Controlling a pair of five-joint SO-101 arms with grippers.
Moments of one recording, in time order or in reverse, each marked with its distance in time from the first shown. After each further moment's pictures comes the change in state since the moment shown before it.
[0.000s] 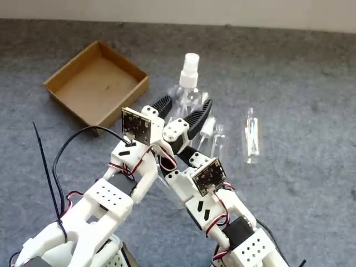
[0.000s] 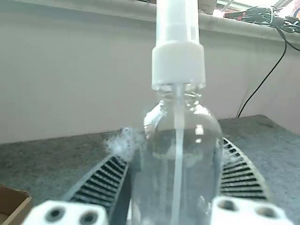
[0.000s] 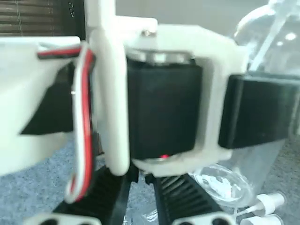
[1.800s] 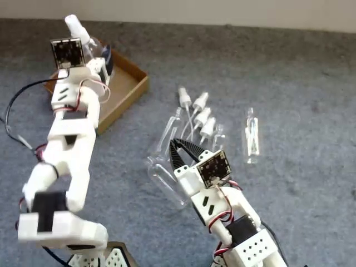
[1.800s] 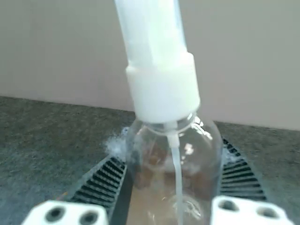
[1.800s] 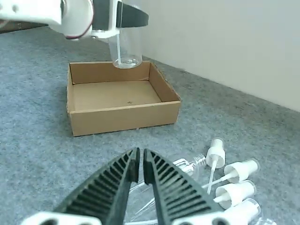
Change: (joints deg) left arm -37.1 39.0 -36.9 12.7 -6.6; right arm 6.0 0.0 0.1 5.4 0.0
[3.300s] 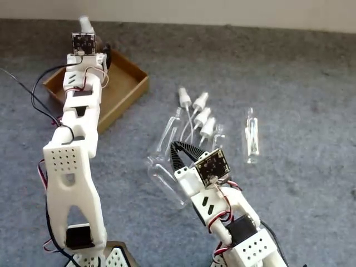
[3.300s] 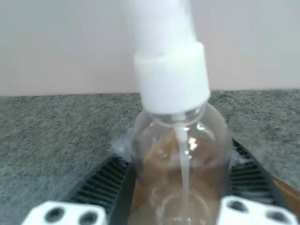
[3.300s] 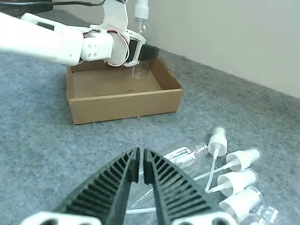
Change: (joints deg) left arm -3.0 54.6 -53.4 2.2 -9.6; right arm 0.0 0.0 0.0 2.9 0.0
